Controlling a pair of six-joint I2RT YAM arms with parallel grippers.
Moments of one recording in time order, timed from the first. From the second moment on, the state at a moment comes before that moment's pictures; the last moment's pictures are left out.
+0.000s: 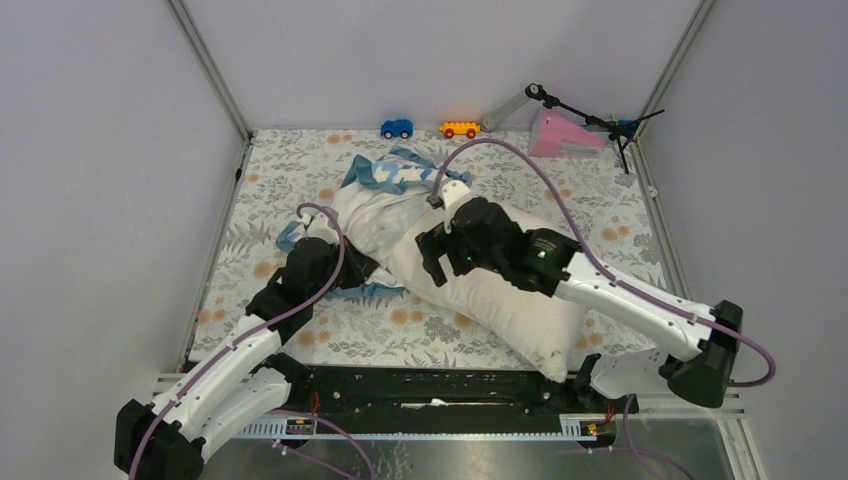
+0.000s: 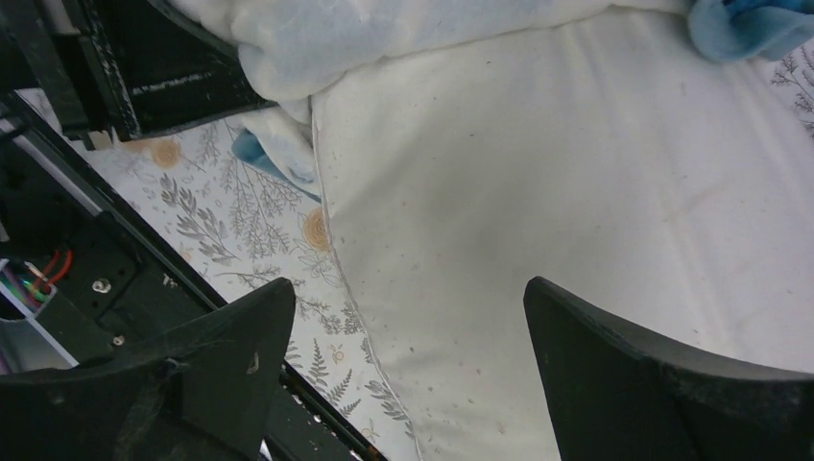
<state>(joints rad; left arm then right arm) -0.50 0.79 0.53 -0.22 0.02 -0.70 0.98 1.29 1.27 -0.62 0.17 0.24</state>
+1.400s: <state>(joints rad) -0.50 0.69 0.49 -0.28 -0.09 -0.76 1.08 1.53 1.12 -0.44 0.50 0.18</state>
